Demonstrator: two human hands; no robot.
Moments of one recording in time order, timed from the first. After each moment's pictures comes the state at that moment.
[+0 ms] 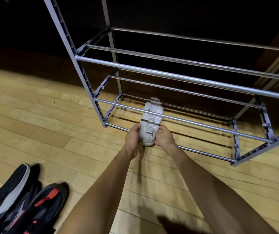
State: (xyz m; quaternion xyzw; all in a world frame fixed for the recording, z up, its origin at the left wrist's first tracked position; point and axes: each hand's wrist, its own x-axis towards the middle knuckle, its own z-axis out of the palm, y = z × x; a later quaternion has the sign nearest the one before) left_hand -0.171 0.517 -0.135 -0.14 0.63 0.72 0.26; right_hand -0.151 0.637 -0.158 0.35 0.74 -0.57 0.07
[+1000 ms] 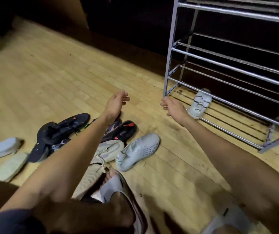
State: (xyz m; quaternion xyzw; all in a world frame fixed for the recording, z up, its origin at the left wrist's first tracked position) left_hand -0.015 0.218 0.043 -0.12 0.78 0.61 0.03; right_hand -0.026 0.454 0.016 0.07 0.82 -0.55 0.12
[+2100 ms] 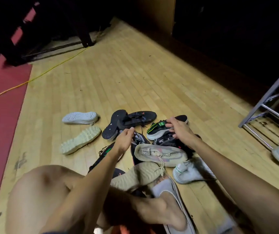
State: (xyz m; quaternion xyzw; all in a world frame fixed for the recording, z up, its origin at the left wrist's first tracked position) left_hand 0.160 -0.014 -0.029 -0.33 0.79 0.52 -0.02; right_hand 0.025 0.195 0.004 -0.11 0.80 -0.51 0.29
